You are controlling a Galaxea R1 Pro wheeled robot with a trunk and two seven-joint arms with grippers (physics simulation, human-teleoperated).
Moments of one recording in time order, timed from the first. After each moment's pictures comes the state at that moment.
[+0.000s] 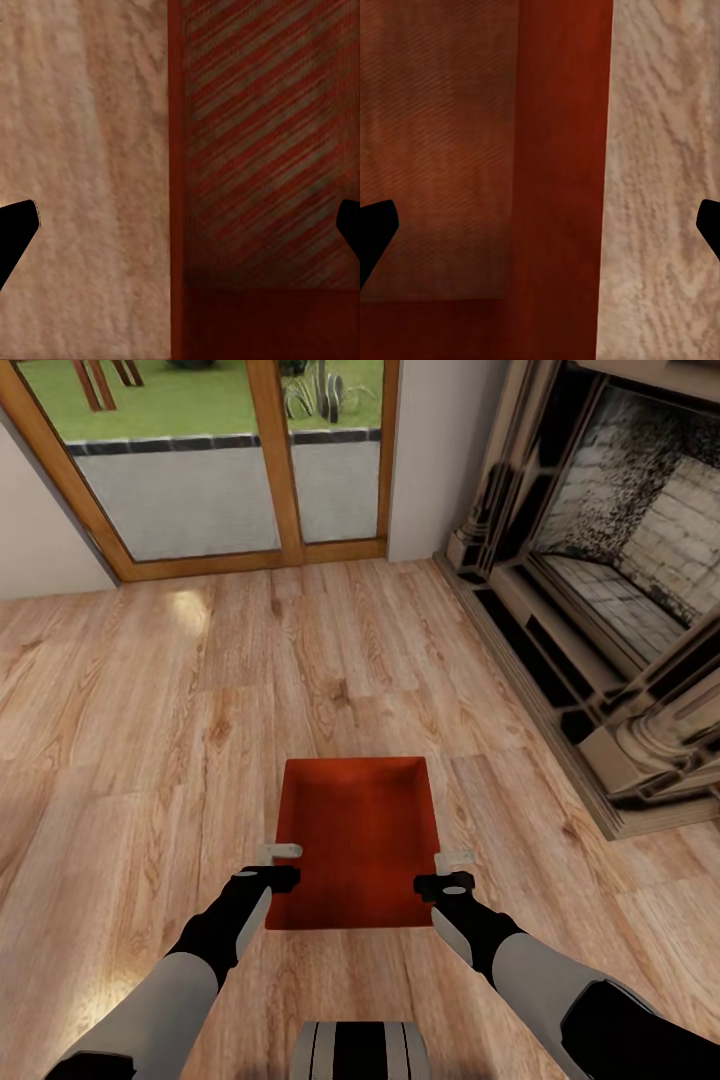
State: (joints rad) left arm -0.73 -0.09 -0.05 -0.61 0.04 0.40 0.15; right arm -0.86 0.07 0.68 -0.26 -0.54 0.09 -0.35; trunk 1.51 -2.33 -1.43
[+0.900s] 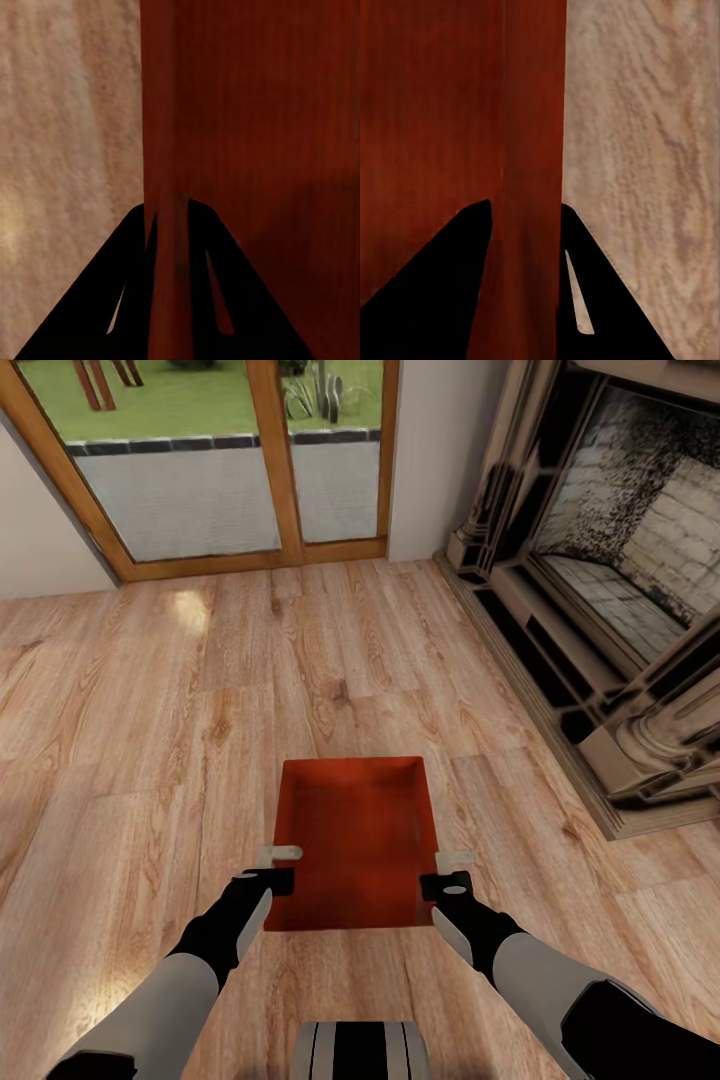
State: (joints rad) left arm -0.73 -0.10 -0.05 -0.60 0.06 0.39 0.15; right arm -0.86 0.07 0.67 -0.27 -0.54 0.09 -0.36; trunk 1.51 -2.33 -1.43
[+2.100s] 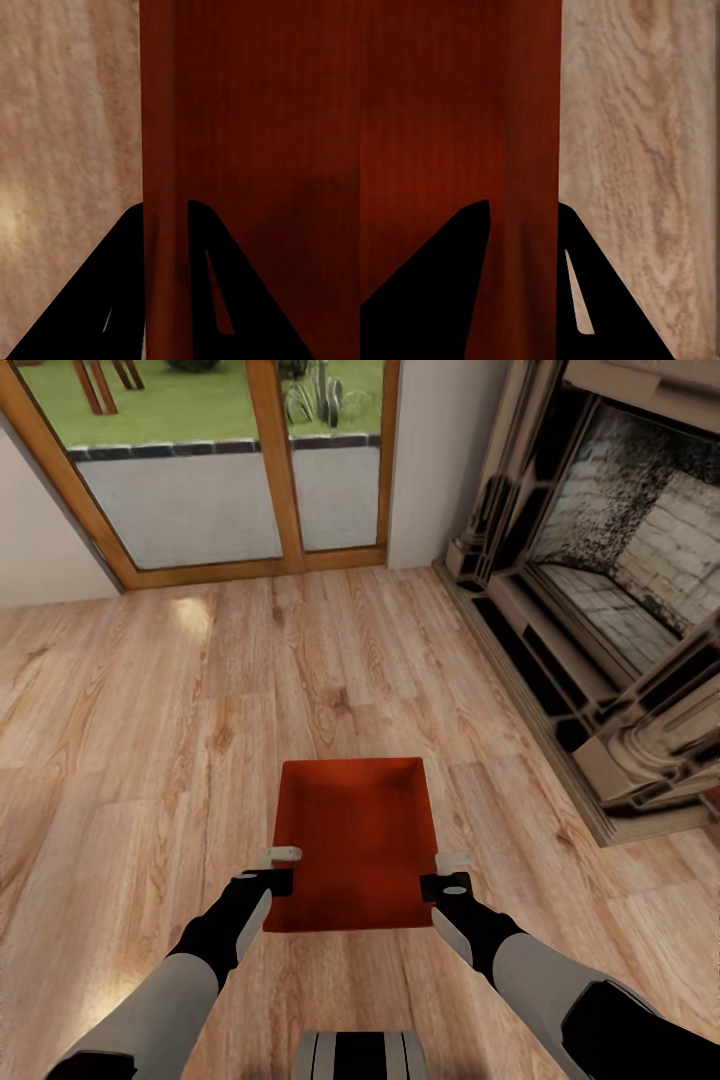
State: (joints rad) left arm -0.73 -0.10 -0.04 -0.59 0.05 0.39 0.15; right arm -0.85 0.07 0.68 -0.27 -0.56 0.09 -0.35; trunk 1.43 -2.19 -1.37
